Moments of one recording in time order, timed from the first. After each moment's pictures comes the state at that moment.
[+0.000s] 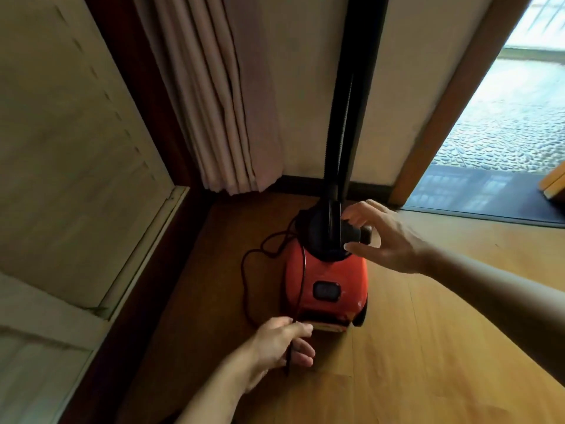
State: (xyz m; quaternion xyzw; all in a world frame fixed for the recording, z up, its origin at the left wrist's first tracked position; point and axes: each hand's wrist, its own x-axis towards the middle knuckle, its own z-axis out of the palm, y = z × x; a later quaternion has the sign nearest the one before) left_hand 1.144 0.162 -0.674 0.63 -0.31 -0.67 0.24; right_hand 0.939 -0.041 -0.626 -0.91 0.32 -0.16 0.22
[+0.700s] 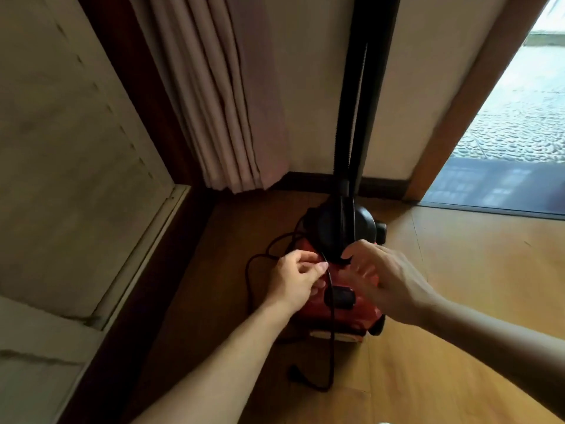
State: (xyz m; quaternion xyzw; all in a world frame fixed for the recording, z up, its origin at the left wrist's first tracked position) left_hand 1.142 0.067 -0.697 0.67 -0.37 -0.48 0.42; right_hand 0.954 0.009 -0.682 -0.88 0.35 -0.21 0.22
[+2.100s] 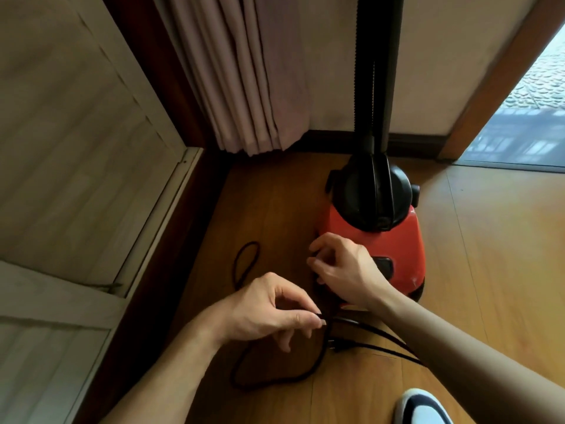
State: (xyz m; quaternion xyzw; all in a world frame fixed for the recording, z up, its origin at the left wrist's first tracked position) left_hand 1.228 0.149 -0.691 0.51 -0.55 -0.62 0.22; right_hand 1.056 0.053 -0.729 -0.74 0.50 -0.15 0.43
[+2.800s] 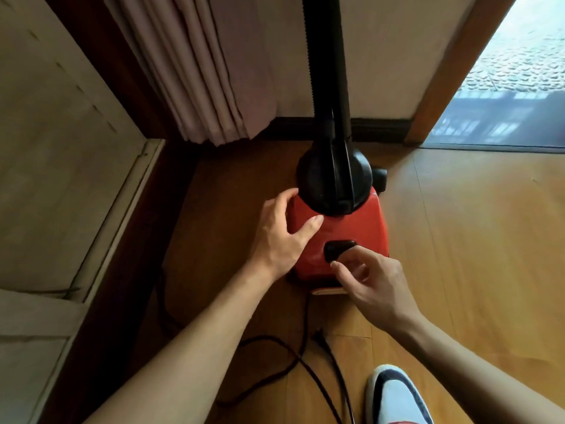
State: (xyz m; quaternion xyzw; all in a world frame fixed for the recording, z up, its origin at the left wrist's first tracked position) left_hand 1.163 0.068 -0.727 0.69 -0.52 -0.34 0.38; right_hand 0.967 0.083 -0.745 -0.73 0.51 -0.29 0.34
